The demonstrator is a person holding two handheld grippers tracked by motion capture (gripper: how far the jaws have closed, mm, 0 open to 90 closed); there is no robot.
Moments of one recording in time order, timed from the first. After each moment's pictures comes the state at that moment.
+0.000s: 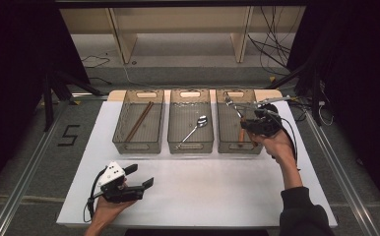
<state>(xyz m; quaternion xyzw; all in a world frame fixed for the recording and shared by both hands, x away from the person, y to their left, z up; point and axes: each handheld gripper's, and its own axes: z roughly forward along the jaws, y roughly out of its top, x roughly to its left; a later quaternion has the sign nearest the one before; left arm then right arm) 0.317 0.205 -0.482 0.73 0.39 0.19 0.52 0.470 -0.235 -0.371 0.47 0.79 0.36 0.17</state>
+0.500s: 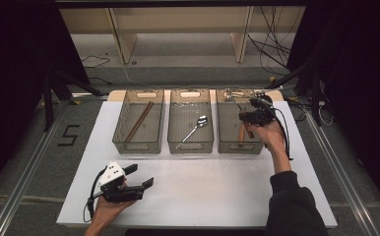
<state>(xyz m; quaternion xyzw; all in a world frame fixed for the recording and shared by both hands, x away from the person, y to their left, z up) 0.317 0.206 -0.482 0.73 0.39 0.19 0.52 0.512 -0.228 -0.378 0.52 0.77 0.34 0.16</state>
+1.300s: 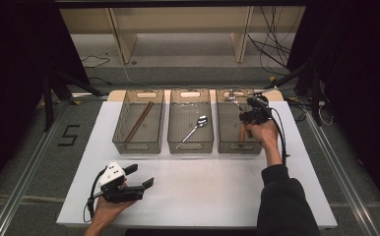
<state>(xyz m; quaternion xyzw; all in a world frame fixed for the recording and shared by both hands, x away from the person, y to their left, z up) 0.317 0.205 -0.481 0.73 0.39 0.19 0.52 0.537 -0.226 -0.401 0.57 0.75 0.30 0.16</state>
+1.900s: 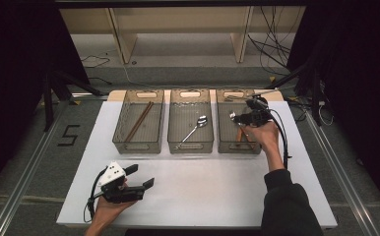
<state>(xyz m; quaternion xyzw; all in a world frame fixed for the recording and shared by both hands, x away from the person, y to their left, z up) 0.317 0.204 -0.481 0.73 0.39 0.18 0.52 0.525 -0.223 -0.397 0.54 0.76 0.33 0.14</state>
